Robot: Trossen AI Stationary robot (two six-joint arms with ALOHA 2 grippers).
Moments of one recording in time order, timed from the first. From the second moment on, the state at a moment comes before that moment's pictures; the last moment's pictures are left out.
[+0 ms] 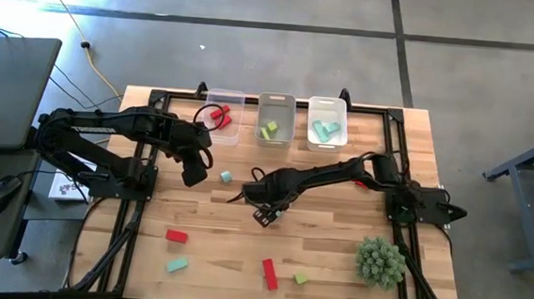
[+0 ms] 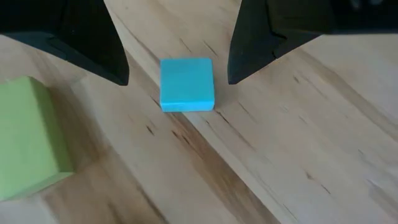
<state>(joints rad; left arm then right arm) 0.16 1.20 1.23 -1.26 -0.09 -0.44 0.12 2.21 1.75 -1.04 -0.04 0.82</state>
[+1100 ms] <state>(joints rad) 0.16 1.20 1.23 -1.26 -0.12 -0.38 0.11 2.23 1.71 -0.99 -0.08 0.81</state>
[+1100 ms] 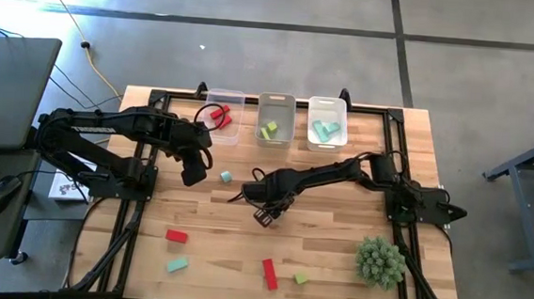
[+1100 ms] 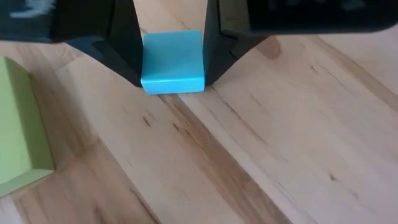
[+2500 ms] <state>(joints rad) 0.43 1.25 1.23 -1.06 -0.13 -0.36 -0.46 1.88 1.73 -1.15 0.23 0.20</state>
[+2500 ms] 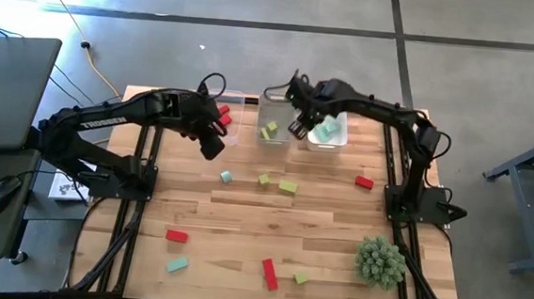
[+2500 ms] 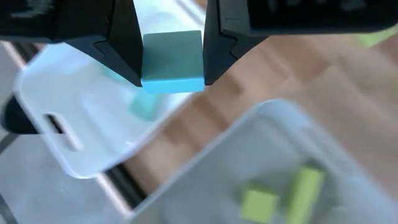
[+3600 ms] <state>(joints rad) 0.56 1.41 1.23 -1.04 -0.11 -0.43 -0.74 2.11 1.72 -1.19 0.10 -0.04</state>
